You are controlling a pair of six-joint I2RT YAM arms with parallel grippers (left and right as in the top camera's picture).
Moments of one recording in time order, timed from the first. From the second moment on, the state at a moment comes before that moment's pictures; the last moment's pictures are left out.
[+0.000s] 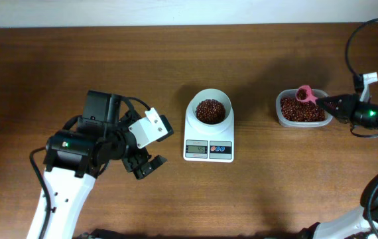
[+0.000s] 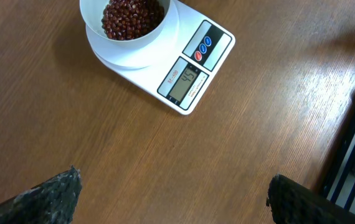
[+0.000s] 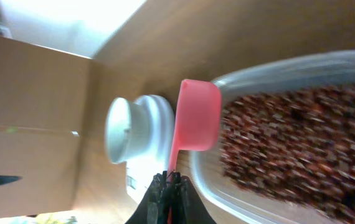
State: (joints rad) left arm -0.20 1.18 1.21 -1.16 0.42 0.78; right arm -0.58 1.85 1.33 -0.95 -1.11 -0.33
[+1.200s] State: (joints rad) left arm -0.20 1.18 1.21 -1.16 0.42 0.78; right arm 0.14 1.84 1.36 -0.75 -0.81 -0.32
